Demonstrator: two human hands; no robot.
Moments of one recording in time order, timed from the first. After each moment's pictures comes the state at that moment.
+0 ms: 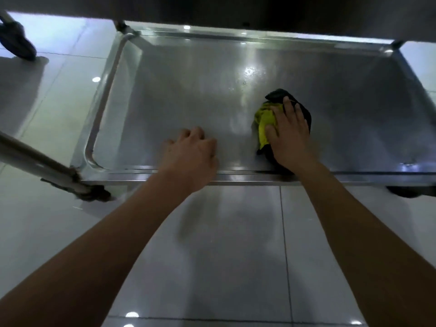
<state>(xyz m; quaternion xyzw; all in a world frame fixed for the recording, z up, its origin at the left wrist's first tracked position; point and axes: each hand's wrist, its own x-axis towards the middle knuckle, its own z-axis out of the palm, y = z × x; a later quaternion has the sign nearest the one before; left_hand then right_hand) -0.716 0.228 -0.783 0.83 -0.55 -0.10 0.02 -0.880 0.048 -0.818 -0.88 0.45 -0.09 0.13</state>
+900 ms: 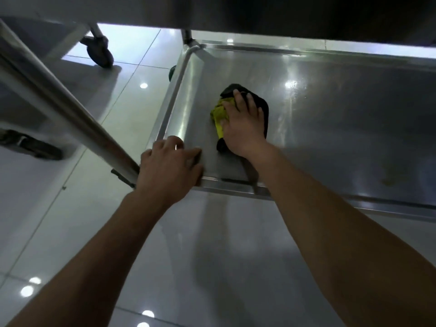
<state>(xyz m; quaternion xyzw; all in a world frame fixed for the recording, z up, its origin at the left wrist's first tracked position) -0.606 0.334 -0.783 0.90 -0.44 -0.05 0.04 -0.655 0.130 -0.826 -0.93 0.32 -0.06 0.17</state>
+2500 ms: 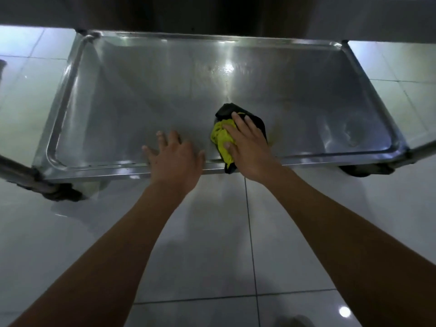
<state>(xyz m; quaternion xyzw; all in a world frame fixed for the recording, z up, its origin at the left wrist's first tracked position) -0.796 0.211 -0.799 0.88 -0.46 -0.11 0.03 -0.937 0.083 -0.813 -0.92 0.36 -0.03 0.16</state>
